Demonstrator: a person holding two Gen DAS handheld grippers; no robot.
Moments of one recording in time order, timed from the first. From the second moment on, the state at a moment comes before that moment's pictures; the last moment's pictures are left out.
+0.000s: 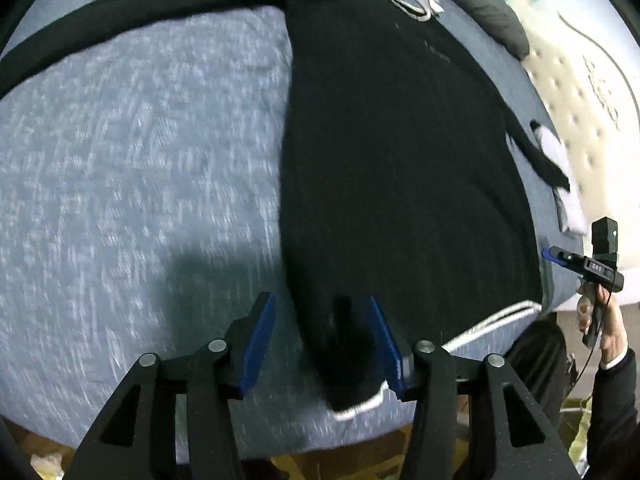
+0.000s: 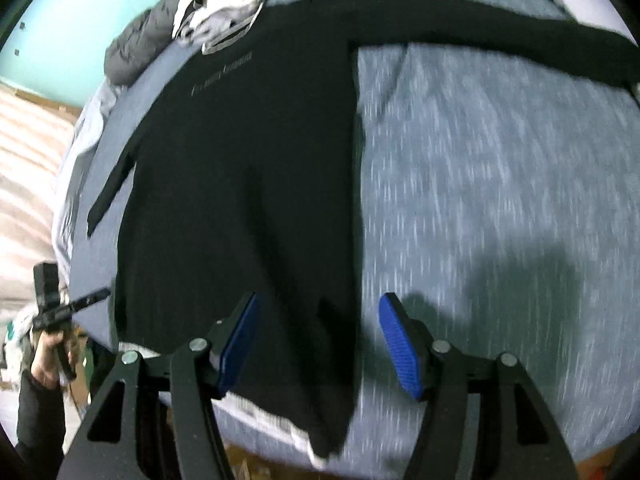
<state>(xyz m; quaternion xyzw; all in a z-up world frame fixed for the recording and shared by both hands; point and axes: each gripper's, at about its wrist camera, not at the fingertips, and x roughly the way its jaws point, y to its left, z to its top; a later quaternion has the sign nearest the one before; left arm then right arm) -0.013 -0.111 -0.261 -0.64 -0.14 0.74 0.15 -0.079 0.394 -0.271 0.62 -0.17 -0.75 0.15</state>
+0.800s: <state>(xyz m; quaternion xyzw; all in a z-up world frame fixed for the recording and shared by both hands) 0.025 -0.074 -0.266 -0.64 -0.12 0.74 0.19 -0.014 0.384 -0.294 0.66 -0.17 -0.71 0.19</state>
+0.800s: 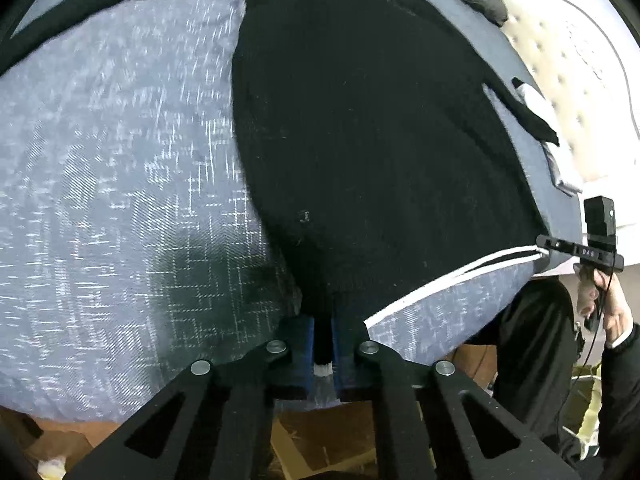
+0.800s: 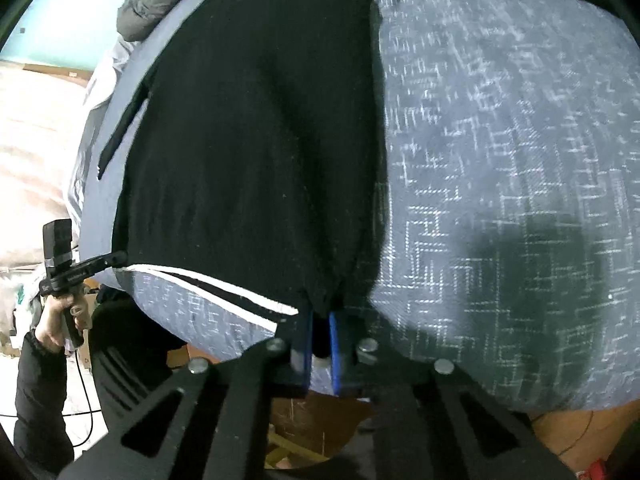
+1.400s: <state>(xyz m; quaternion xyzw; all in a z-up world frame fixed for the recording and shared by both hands) 0.040 -0.099 -0.280 -0.66 -0.12 0.72 0.18 0.010 0.399 -0.294 0.65 -0.12 -0.72 0.19</state>
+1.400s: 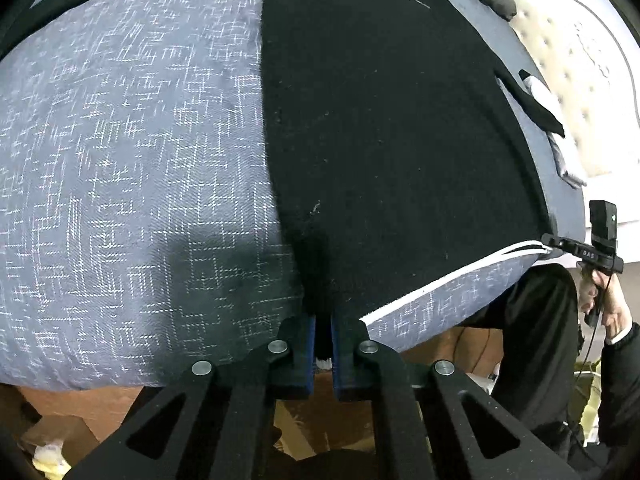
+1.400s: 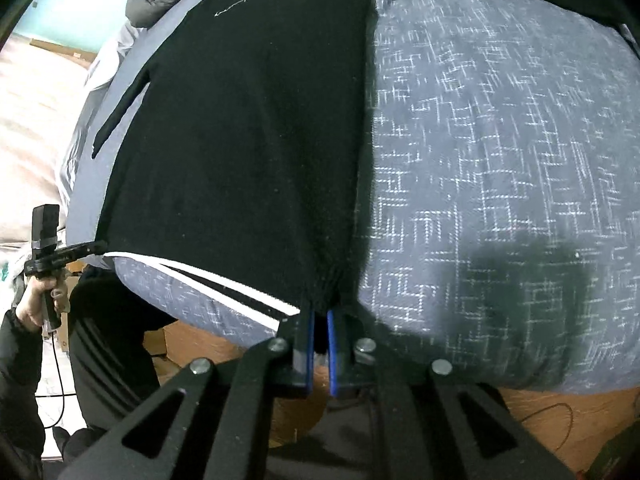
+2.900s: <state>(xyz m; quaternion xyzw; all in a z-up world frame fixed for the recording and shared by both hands) -0.012 -0.104 -0.287 -0.66 -0.10 0.73 0.14 -0.079 0.422 -0.291 0.60 -0.17 -0.78 0.10</state>
